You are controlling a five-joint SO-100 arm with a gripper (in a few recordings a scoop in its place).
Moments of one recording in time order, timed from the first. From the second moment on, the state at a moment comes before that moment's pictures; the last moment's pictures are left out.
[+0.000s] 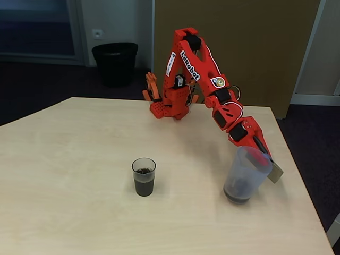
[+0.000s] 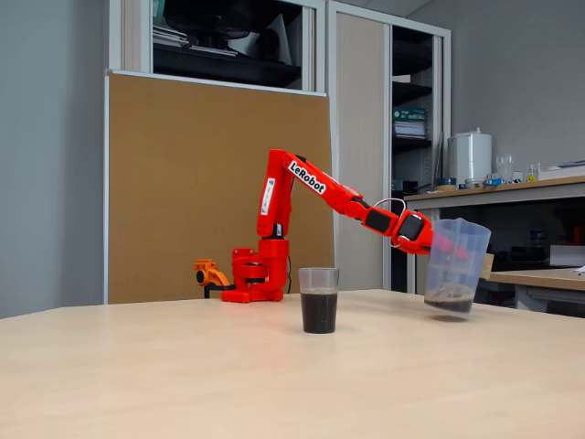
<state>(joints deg) -40.8 82.5 116.9 -11.2 65.4</state>
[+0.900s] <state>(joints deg) -41.8 73.0 114.5 -30.8 78.7</state>
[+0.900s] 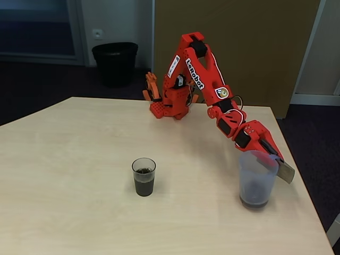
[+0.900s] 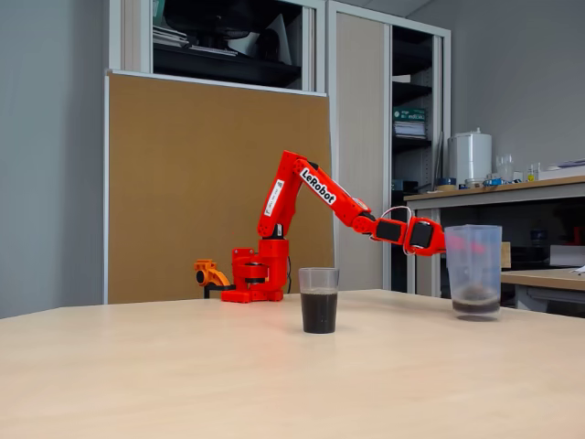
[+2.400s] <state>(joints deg) -42.9 66.7 117.3 -38.1 87.6</state>
